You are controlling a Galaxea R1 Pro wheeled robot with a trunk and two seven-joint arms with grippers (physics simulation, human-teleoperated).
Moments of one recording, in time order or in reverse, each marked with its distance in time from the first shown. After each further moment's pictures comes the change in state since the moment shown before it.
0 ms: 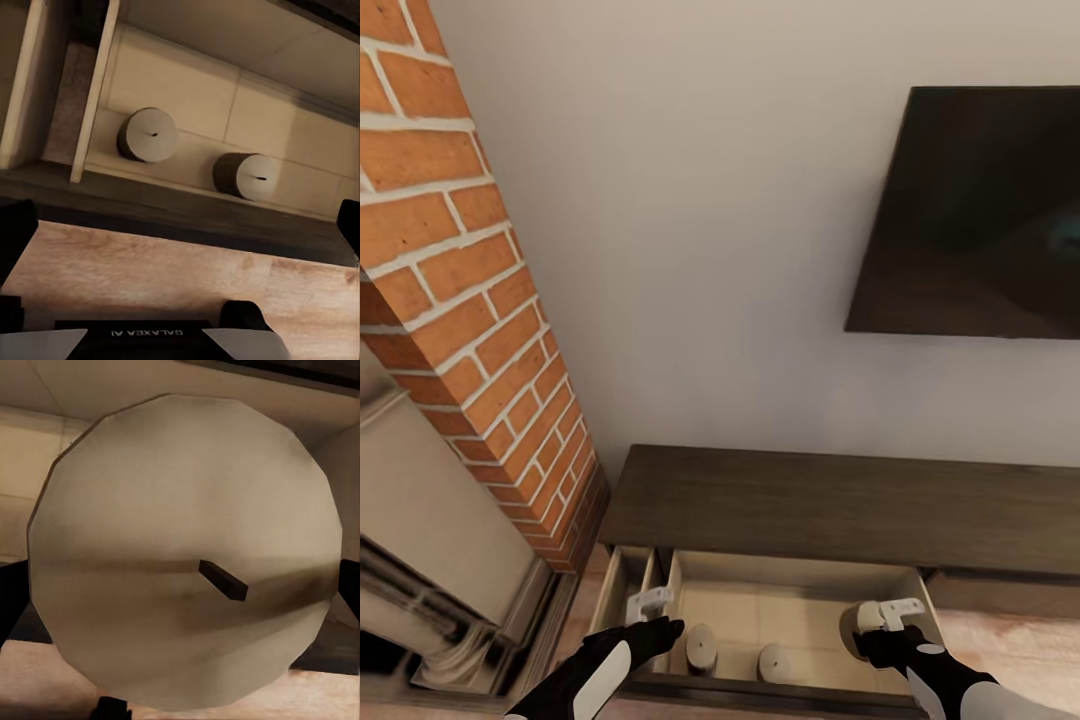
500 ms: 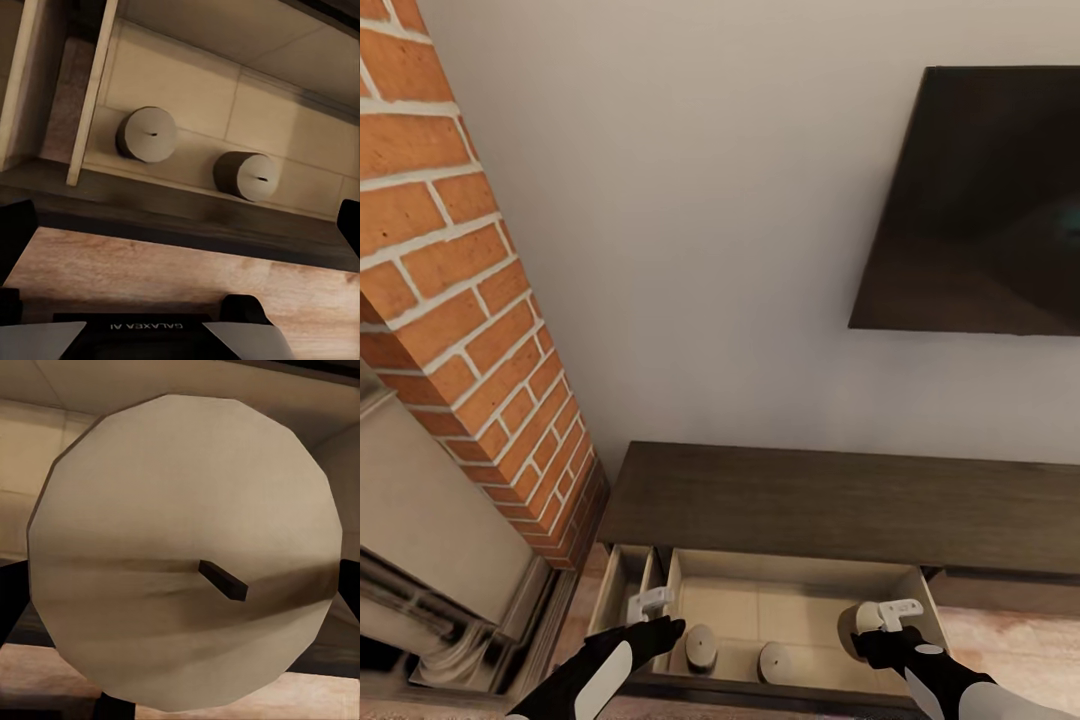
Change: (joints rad) left arm 0.000 -0.004 -0.001 0.001 0.001 -0.006 0.002; right arm 0.000 0.005 -0.001 0.002 -0.002 0.002 0.000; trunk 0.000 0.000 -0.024
